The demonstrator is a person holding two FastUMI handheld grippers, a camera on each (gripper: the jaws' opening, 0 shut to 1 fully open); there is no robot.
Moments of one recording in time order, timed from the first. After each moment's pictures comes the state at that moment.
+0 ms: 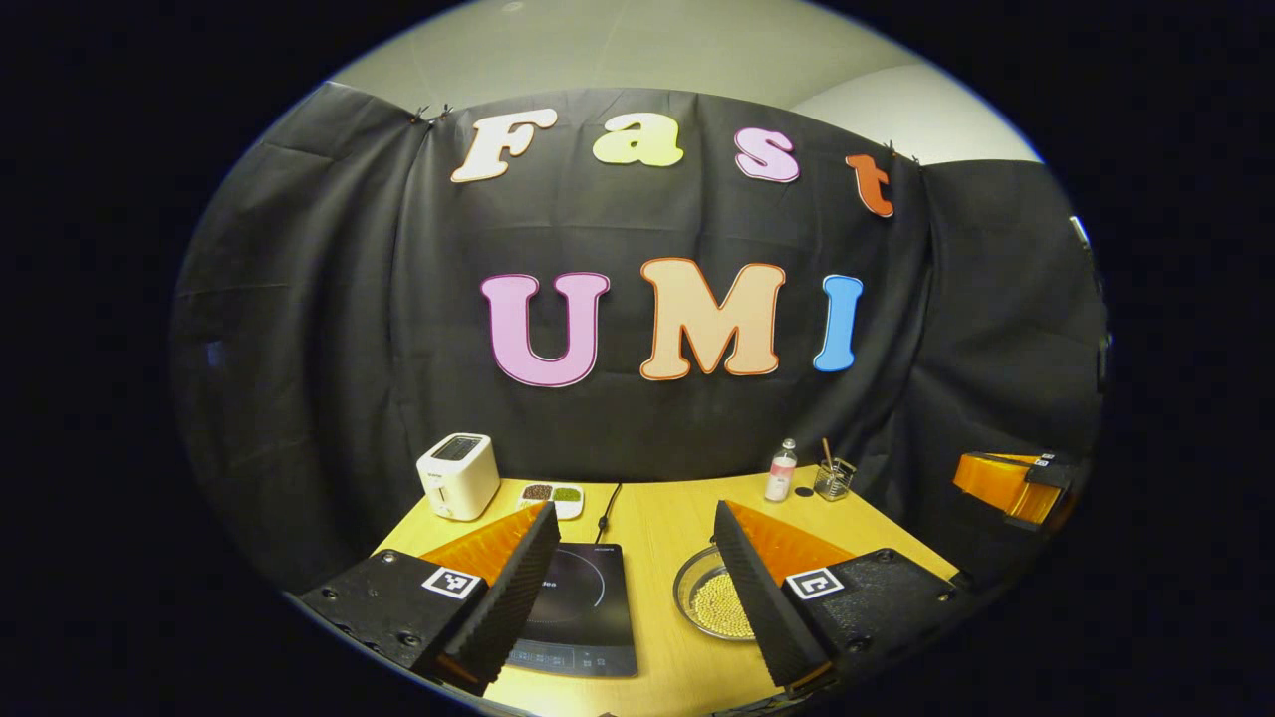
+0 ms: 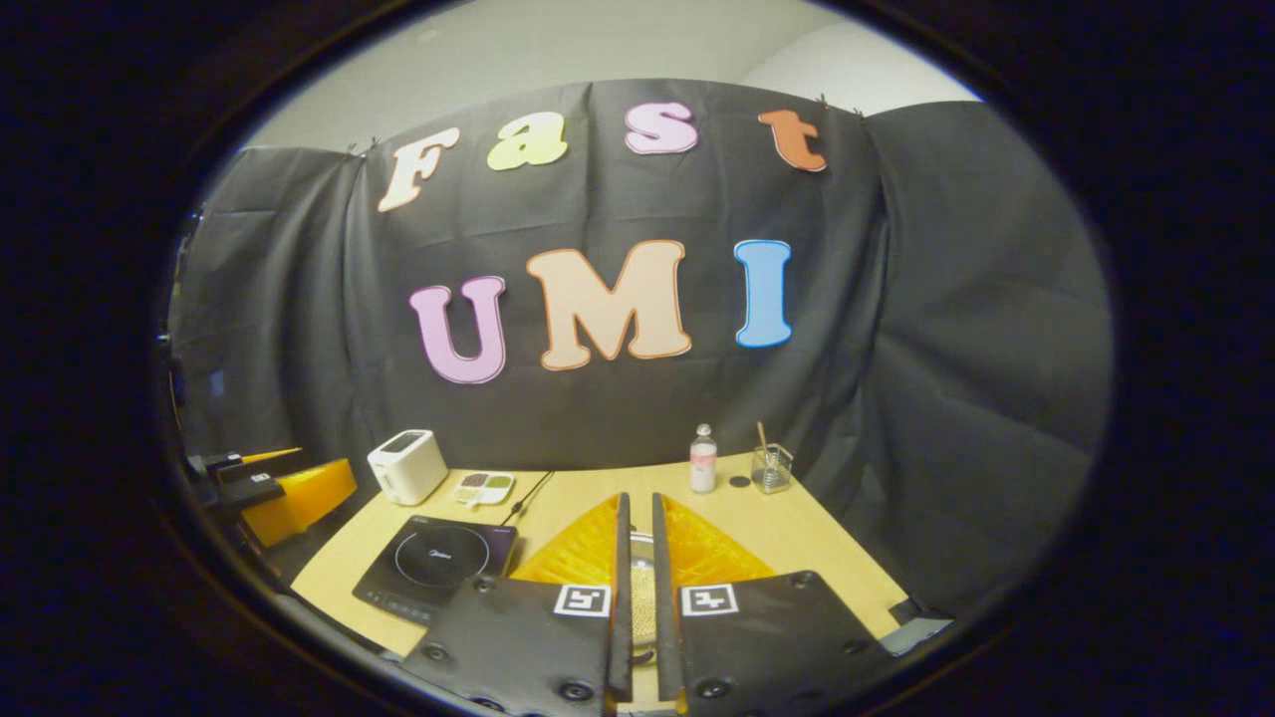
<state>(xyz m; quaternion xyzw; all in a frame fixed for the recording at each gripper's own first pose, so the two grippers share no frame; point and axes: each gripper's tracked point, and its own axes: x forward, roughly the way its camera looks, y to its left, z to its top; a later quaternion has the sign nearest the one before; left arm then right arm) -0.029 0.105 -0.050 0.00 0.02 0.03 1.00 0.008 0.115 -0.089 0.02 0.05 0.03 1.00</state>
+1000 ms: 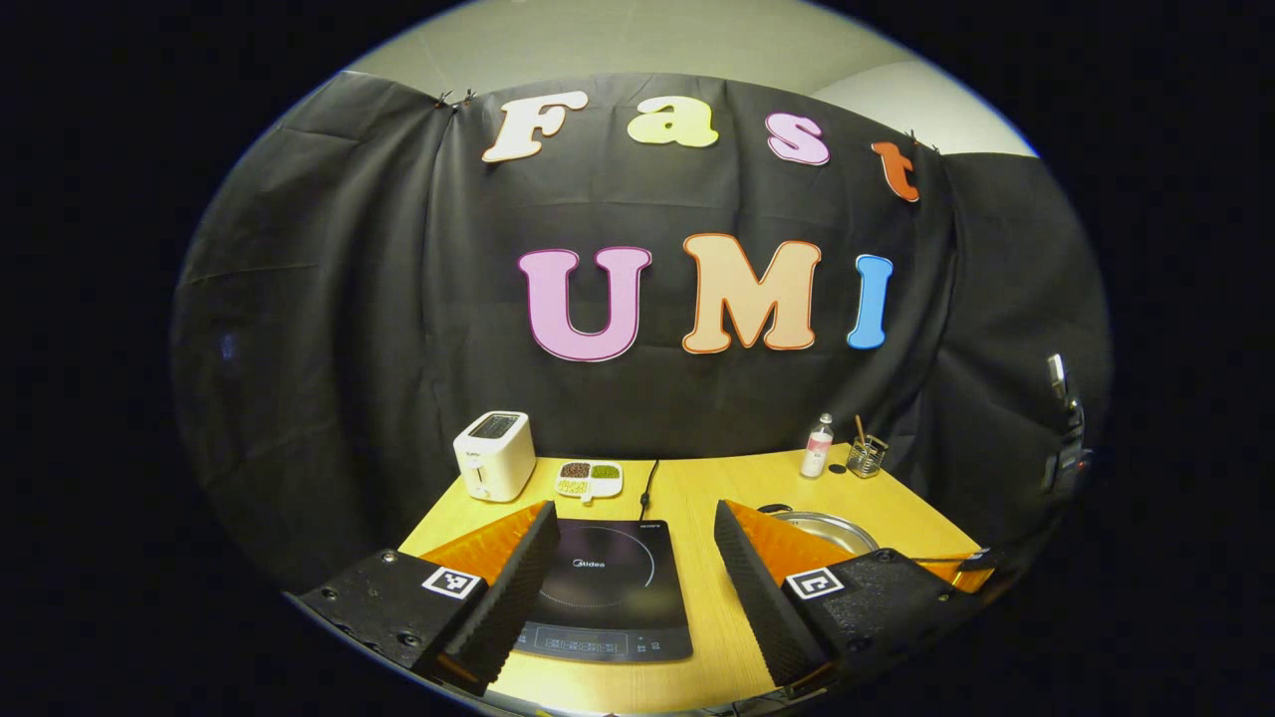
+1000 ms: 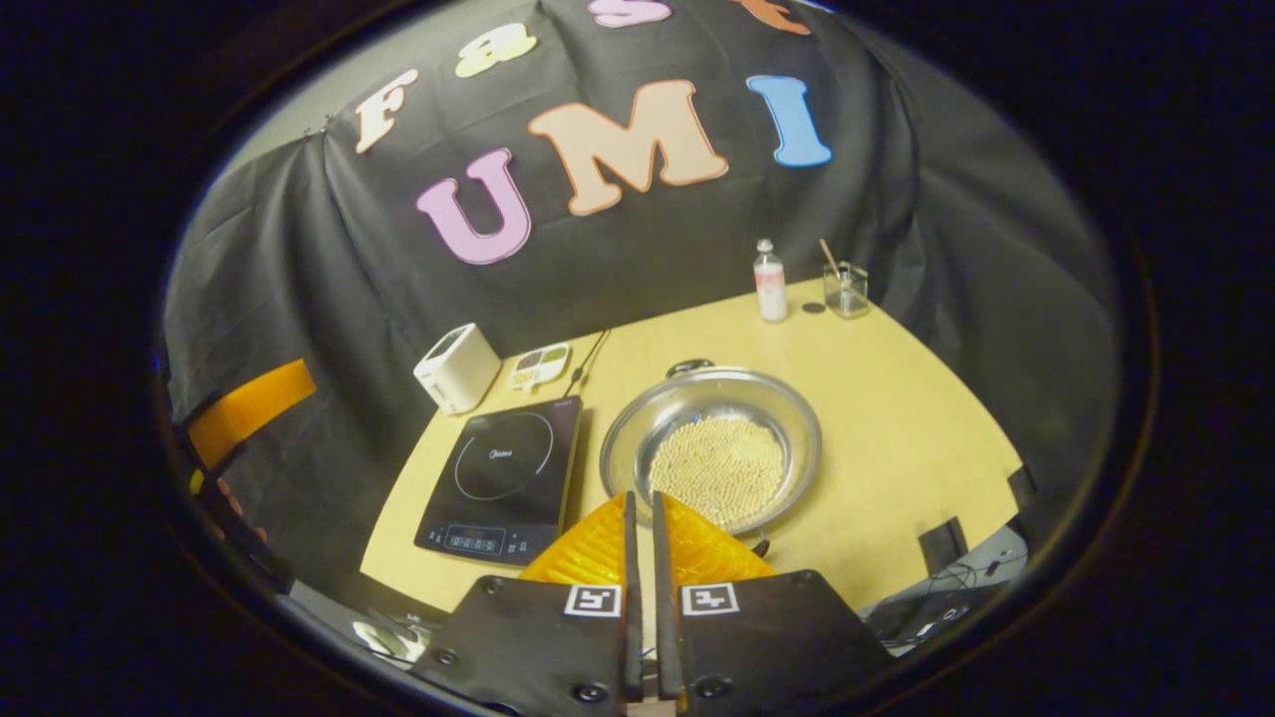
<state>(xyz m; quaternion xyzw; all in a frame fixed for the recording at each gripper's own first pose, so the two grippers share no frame) -0.043 0.164 -0.081 0.00 0.05 0.06 1.00 -0.010 0.187 -0.262 0.12 0.28 0.10 0.95</state>
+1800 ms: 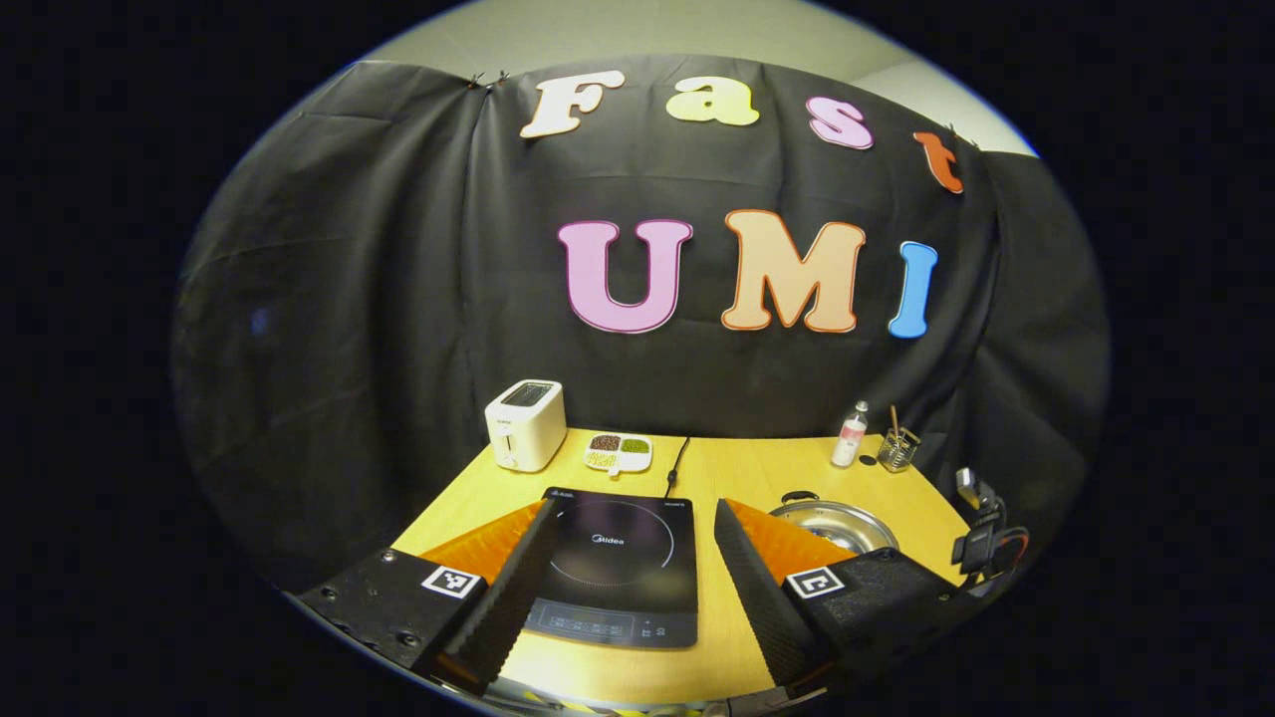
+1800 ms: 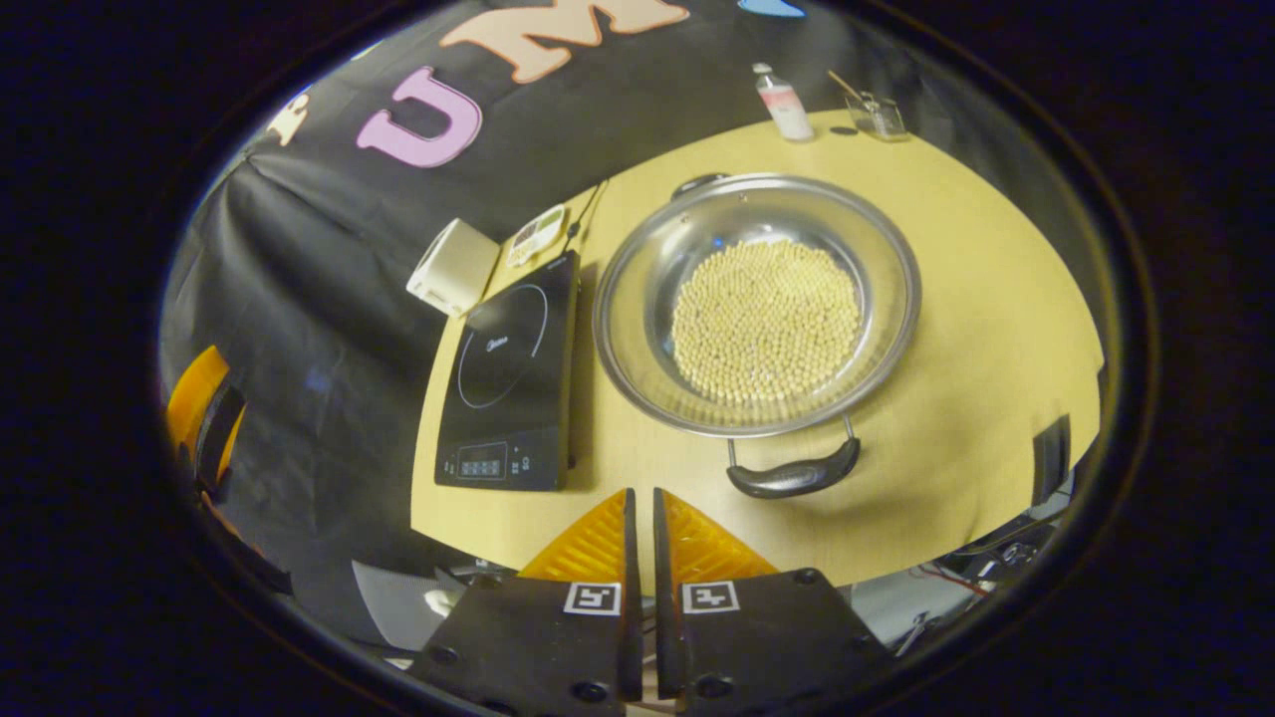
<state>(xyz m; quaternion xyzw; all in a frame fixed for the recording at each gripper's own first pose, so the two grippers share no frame) -0.043 0.171 -0.101 -0.03 0.09 0.12 0.99 -0.015 0.217 -0.386 0.18 0.50 0.16 0.83</state>
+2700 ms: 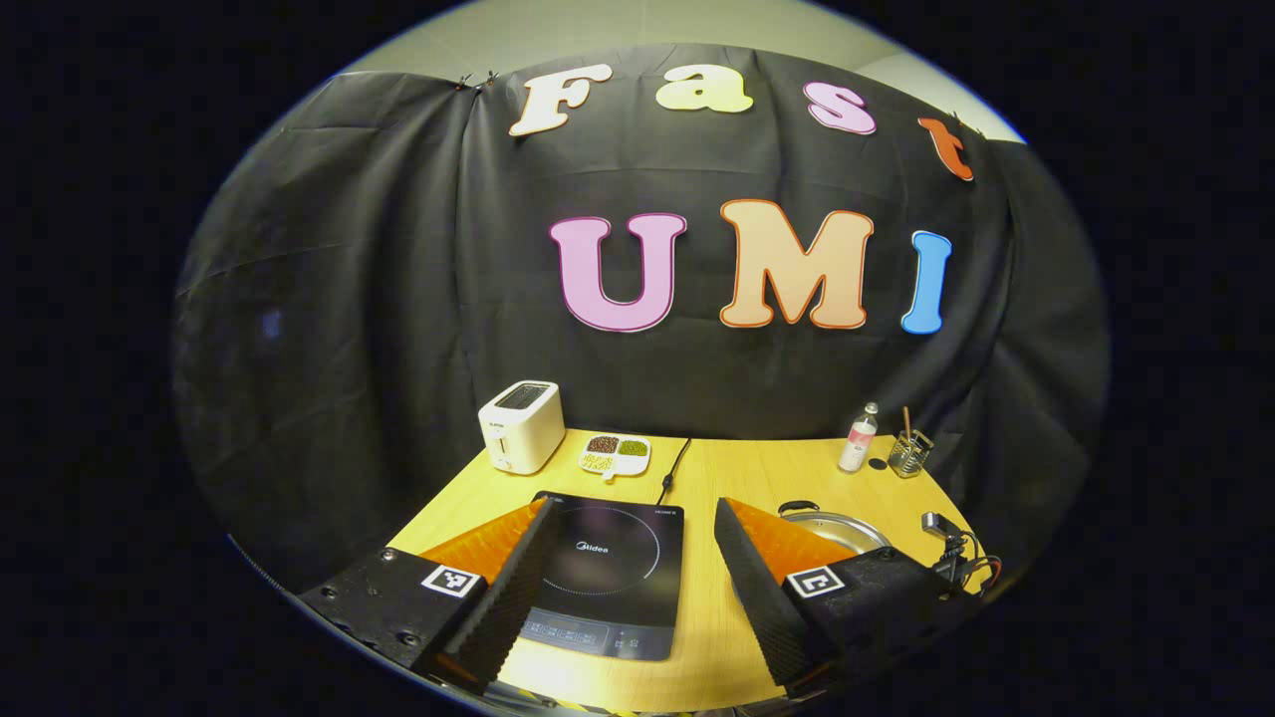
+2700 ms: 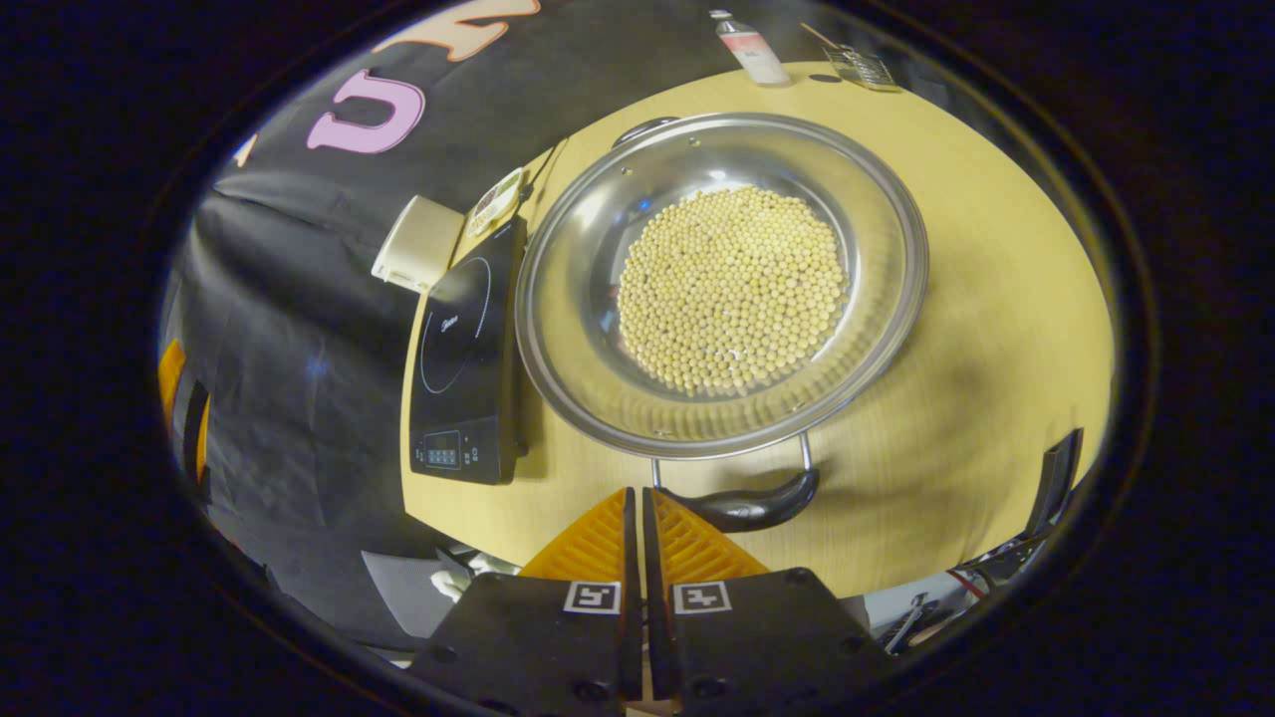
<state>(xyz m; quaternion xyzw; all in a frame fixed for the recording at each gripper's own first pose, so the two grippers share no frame) -0.007 0.142 -0.094 -0.01 0.10 0.15 0.98 0.008 0.184 -0.416 0.19 0.56 0.16 0.79</state>
